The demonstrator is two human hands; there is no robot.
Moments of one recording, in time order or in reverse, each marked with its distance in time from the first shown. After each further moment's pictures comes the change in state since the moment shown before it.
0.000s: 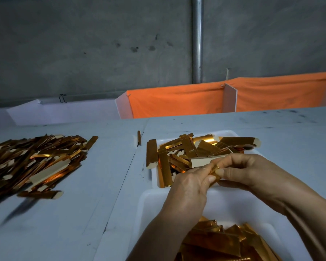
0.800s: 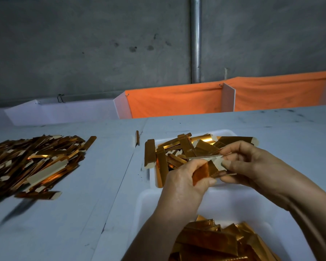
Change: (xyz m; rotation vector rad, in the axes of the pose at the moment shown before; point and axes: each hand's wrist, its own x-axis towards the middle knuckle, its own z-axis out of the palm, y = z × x) left_hand -0.001 -0.014 0.003 -0.185 0.068 -0.128; right_hand 0.001 -0.005 -0.010 0.160 0.023 -0.017
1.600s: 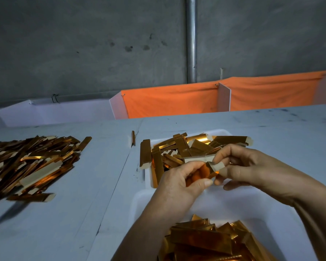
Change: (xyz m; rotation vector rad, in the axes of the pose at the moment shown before) left_hand 0.002 -0.005 -0.004 -0.146 -0.128 0.022; right_hand -0.008 -0.006 -0.013 -0.238 -0.266 -0.078
